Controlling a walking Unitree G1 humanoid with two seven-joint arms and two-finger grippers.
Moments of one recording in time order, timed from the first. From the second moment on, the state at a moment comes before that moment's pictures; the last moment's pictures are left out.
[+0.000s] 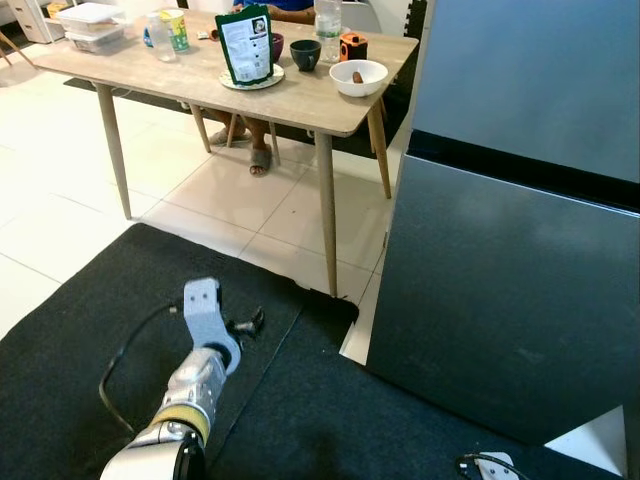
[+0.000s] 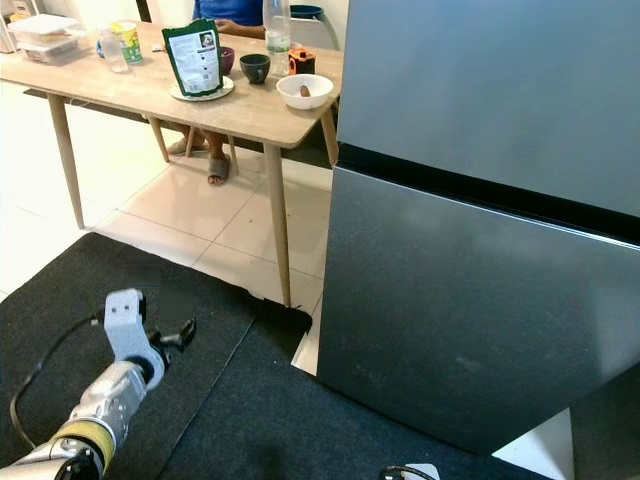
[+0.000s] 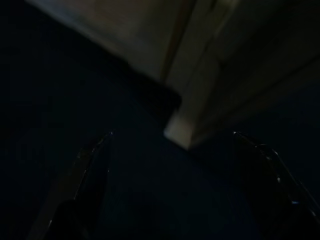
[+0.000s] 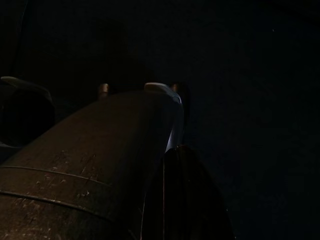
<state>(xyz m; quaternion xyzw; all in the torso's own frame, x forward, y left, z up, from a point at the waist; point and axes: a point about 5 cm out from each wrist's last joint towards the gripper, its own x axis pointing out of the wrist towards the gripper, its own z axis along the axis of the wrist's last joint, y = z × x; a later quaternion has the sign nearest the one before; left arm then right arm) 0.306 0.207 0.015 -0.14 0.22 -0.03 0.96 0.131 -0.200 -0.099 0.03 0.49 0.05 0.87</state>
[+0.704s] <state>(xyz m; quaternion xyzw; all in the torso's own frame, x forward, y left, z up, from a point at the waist) 0.148 0.235 -0.089 -0.06 0.48 0.05 0.87 0.148 -0.195 -0.094 0.11 0.45 -0.03 0.89</state>
